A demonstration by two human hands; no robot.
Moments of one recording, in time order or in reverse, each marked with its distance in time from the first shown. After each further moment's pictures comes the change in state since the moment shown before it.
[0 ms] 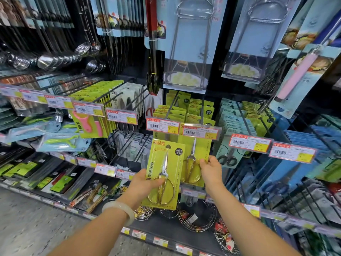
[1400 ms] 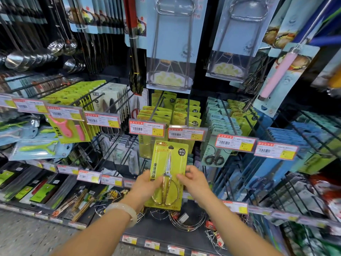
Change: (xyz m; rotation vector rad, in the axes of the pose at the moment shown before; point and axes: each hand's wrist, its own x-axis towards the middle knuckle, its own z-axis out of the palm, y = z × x) left_hand 0.023 0.003 0.039 0.120 0.001 -0.042; right_hand -0.024 0.007 -0.013 -0.075 -0.368 -0.057
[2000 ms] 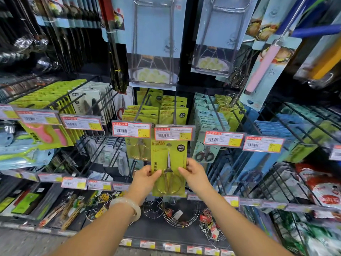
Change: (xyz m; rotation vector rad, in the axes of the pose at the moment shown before) left_hand 0.028 0.009 0.024 0.062 0.038 0.072; right_hand 0.020 0.008 -0.025 -0.123 0.133 -0.089
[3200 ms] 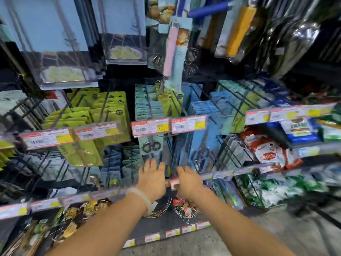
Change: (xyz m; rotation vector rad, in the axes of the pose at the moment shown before) left_hand -0.028 0.025 0.163 1.353 -0.281 0.391; right_hand -0.055 0.079 -0.111 -0.928 -0.066 0.230
